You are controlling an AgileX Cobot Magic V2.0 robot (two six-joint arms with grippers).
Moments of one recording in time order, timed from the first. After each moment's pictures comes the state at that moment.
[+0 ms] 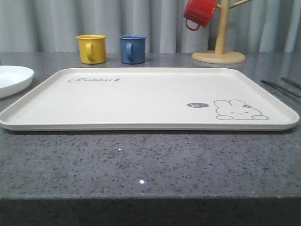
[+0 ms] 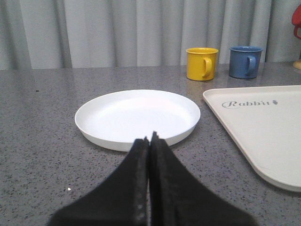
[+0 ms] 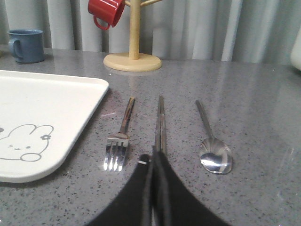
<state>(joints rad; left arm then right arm) -0.05 0.00 0.00 -0.01 0.08 0.08 0.00 -0.01 0.03 0.08 0.08 -0.06</state>
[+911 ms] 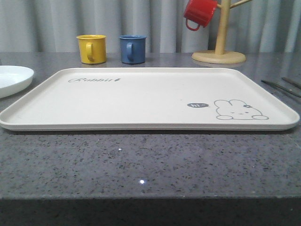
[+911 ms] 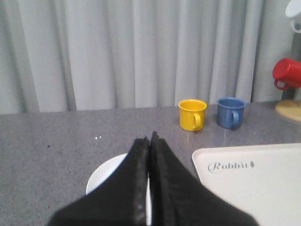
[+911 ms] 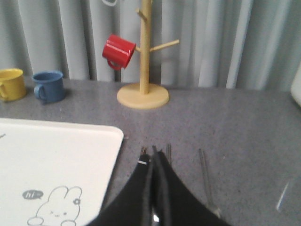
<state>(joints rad) -0.05 0.29 -0.67 -0.01 0.52 0.08 0.00 0.32 -0.59 0.12 0.48 -0.06</state>
